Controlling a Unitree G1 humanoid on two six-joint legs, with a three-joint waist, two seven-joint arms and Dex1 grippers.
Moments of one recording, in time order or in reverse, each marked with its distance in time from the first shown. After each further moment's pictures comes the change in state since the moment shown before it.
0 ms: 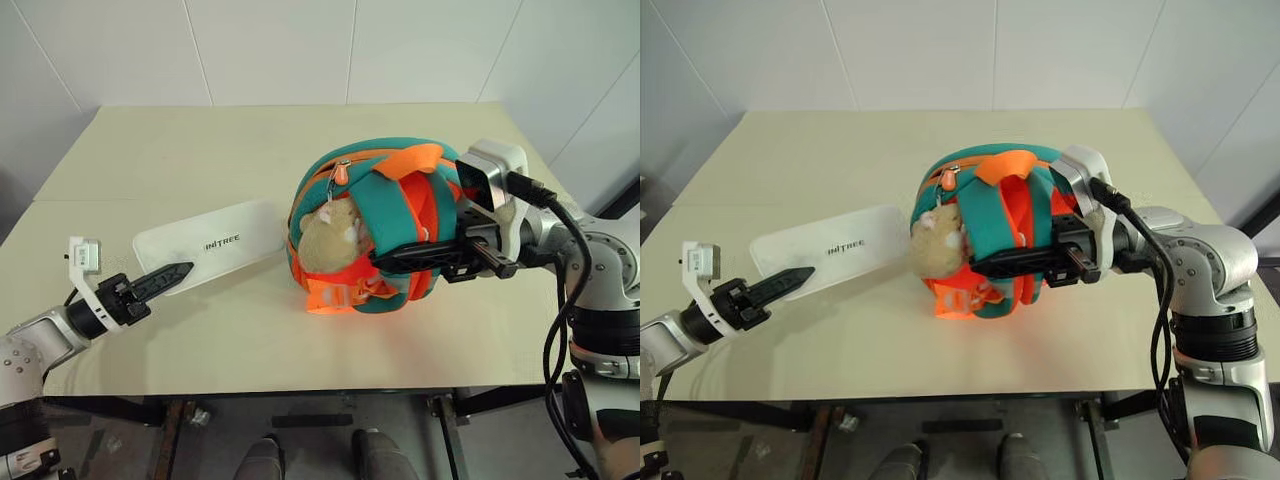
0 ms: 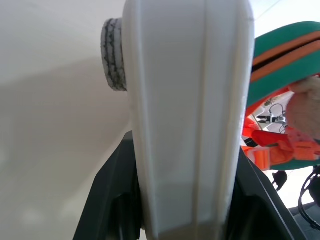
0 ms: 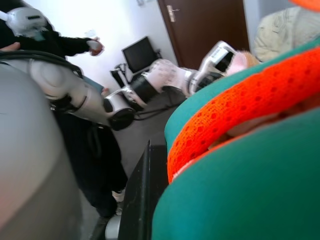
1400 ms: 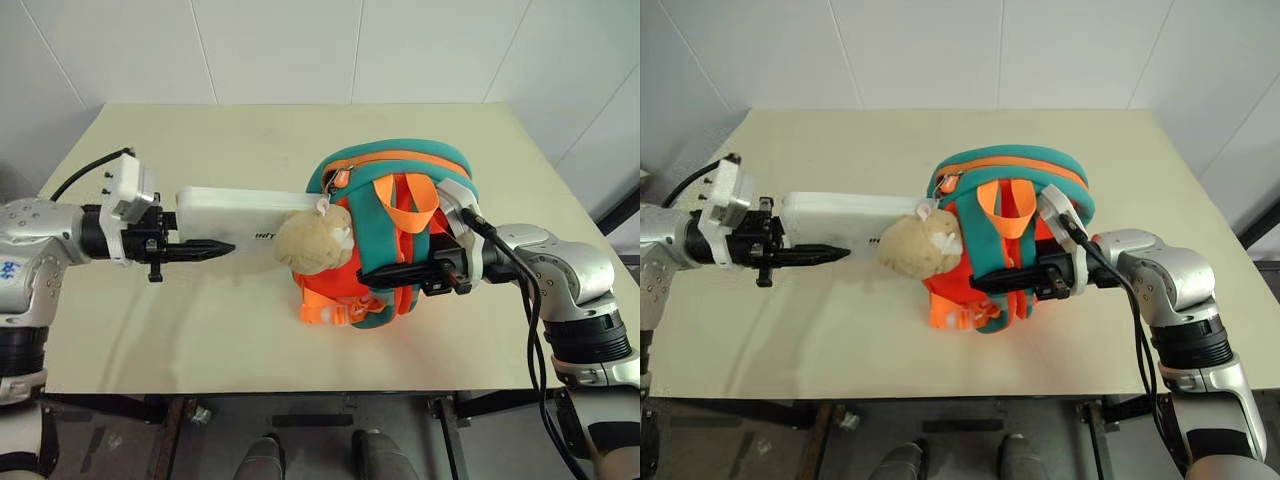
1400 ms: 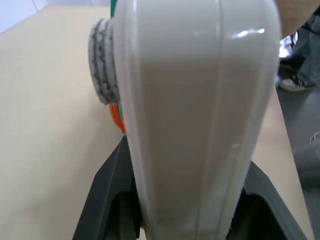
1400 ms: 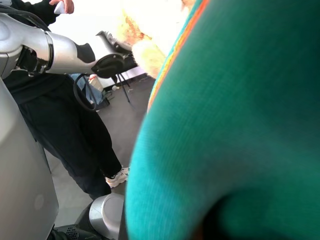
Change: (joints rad) left arm -0.481 0.218 -0.565 0.083 0.465 -0.682 -0.441; right arm 0.038 0.028 0.117 0.112 -0.151 -0.152 0.061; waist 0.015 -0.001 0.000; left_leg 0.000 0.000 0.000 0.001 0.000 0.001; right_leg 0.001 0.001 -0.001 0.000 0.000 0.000
